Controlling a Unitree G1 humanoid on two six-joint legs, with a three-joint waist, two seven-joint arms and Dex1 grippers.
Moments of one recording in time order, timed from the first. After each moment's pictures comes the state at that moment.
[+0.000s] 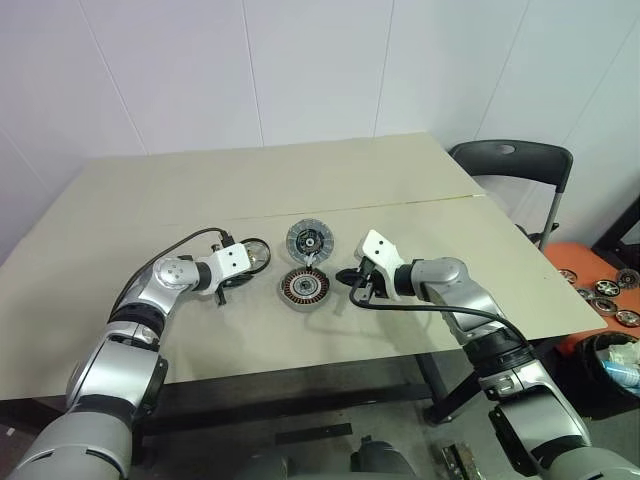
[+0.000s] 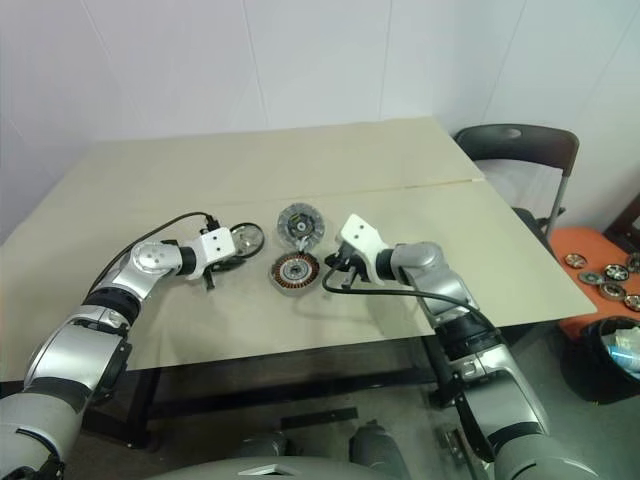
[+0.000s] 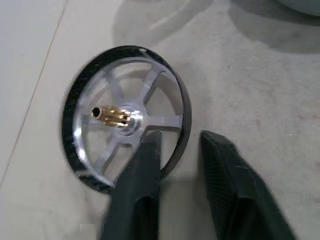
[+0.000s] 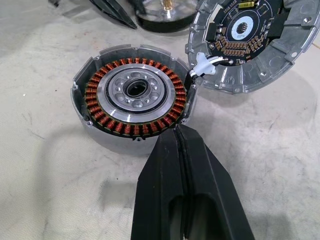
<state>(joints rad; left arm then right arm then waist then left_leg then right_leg) -0.81 0.52 -0.25 1.21 0.28 -0.45 -0.83 -0.57 -0.40 0.26 0.24 0.06 0.44 0.92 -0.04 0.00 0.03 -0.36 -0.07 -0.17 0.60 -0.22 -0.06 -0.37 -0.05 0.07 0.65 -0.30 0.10</state>
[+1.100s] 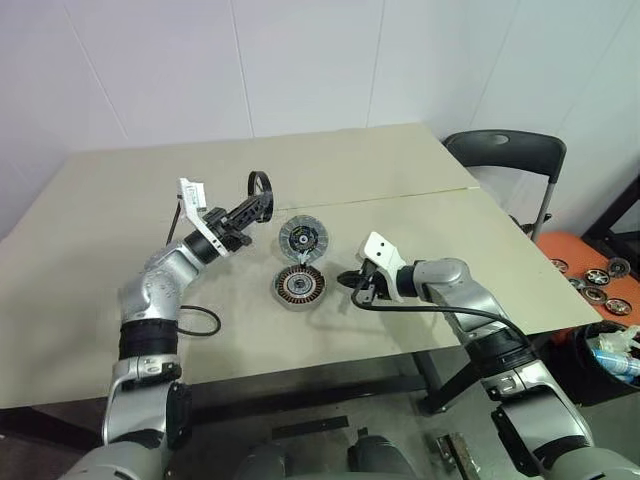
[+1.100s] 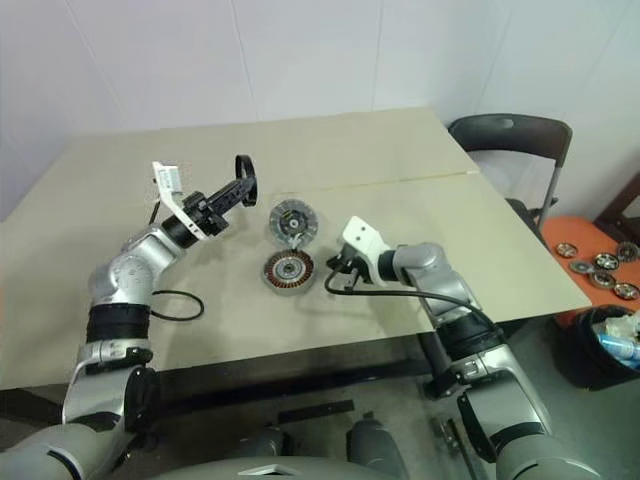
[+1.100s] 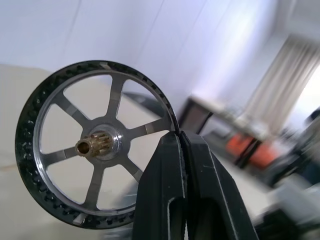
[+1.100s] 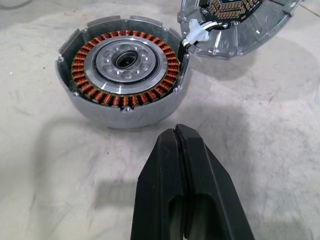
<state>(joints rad) -0.58 0.27 0.34 0.26 -0.76 0.67 -0.79 -0.57 -0.42 0.27 0.25 0.06 0.43 0.95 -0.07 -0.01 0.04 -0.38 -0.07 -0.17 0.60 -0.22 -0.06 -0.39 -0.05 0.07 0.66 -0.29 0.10</state>
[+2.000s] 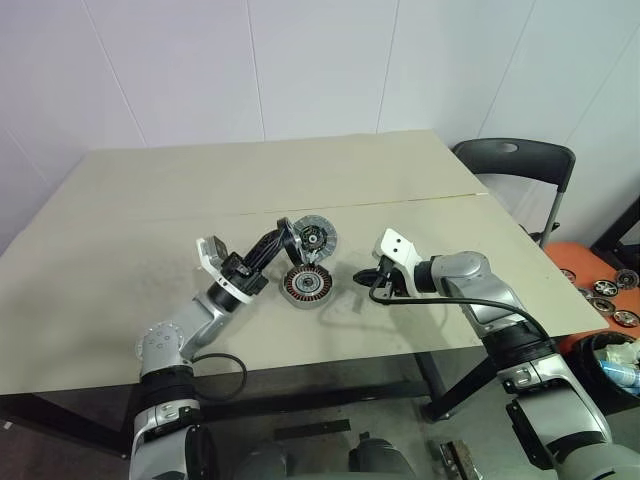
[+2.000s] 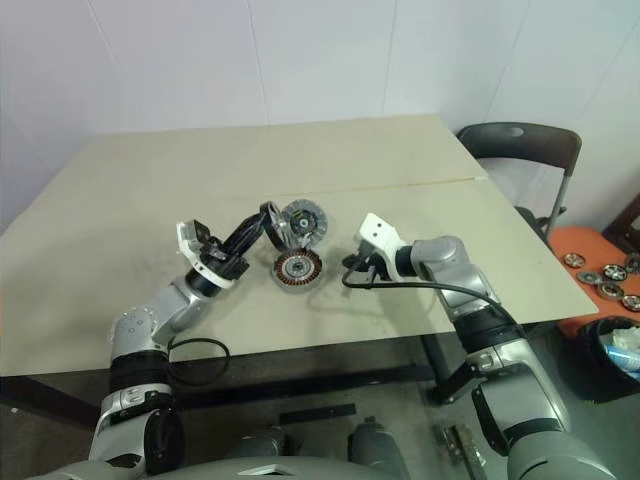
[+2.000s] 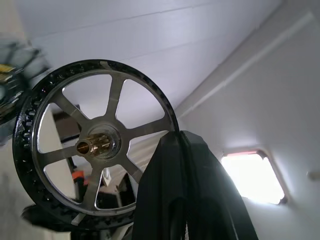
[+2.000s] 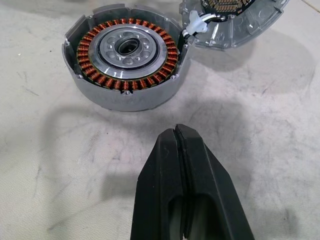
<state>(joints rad) -0.40 0.10 0.46 0.35 -1.40 1.08 -0.50 -0.59 -0.49 0.25 0.30 0.06 0.41 1.03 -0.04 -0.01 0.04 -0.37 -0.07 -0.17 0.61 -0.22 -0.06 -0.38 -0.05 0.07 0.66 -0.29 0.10</state>
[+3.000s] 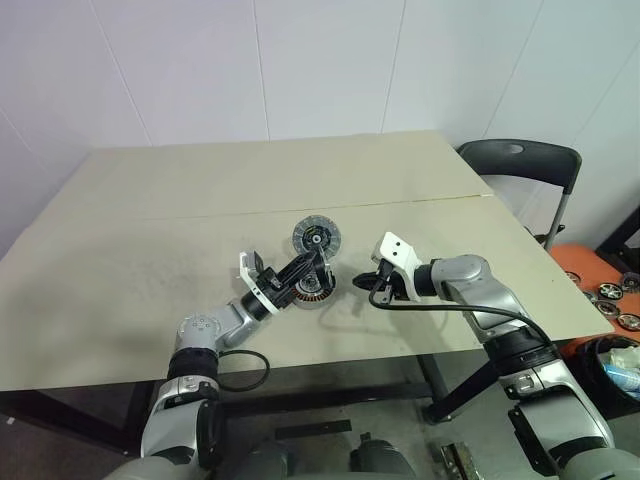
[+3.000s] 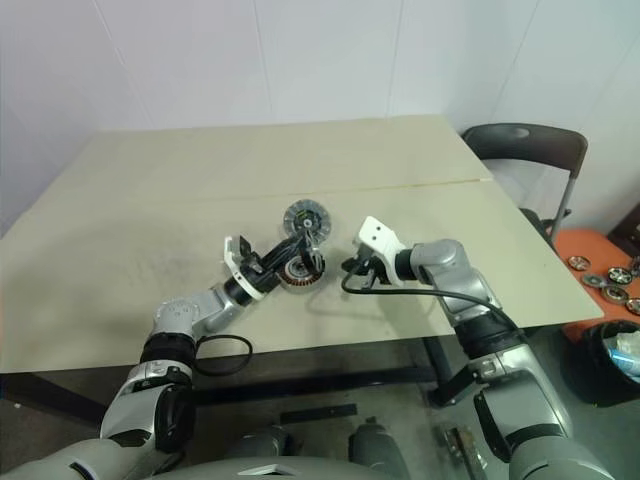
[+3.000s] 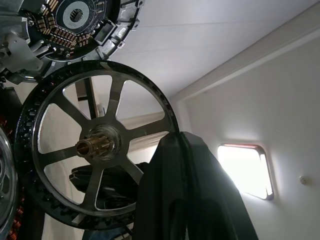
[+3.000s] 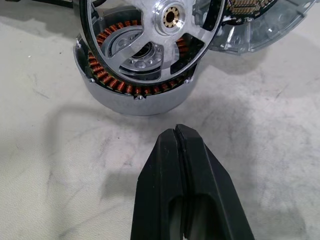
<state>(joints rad) -0.54 0.08 0.38 0.70 -1.08 1.06 -0.78 -0.56 -0.50 0.25 0.24 0.07 0.45 1.02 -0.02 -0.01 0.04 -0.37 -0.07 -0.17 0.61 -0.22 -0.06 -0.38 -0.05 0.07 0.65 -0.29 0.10</state>
